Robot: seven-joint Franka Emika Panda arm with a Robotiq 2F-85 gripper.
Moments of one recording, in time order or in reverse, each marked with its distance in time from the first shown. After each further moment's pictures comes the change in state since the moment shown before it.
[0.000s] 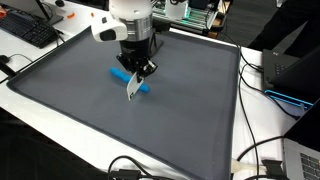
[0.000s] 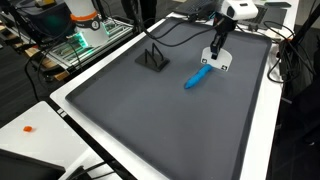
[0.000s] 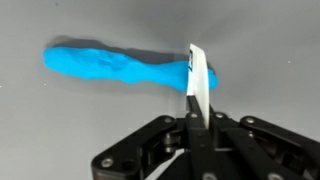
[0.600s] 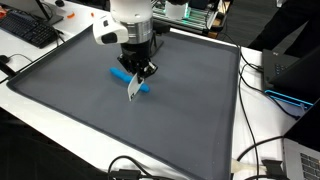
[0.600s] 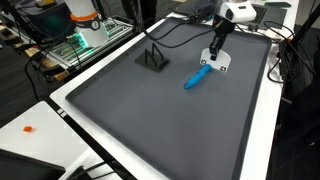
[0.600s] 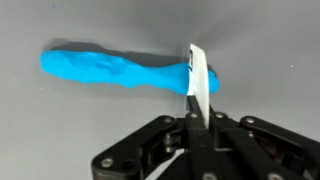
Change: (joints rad) arm 0.000 0.009 0.000 -0.003 0.000 0.005 0.000
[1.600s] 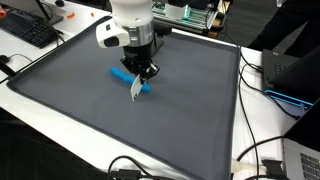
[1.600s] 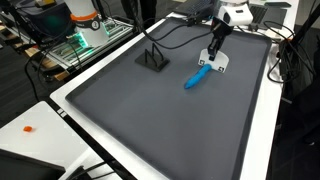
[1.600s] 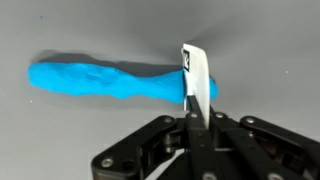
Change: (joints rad) arm -0.006 0.008 0.010 -0.007 0.035 0.000 0.000
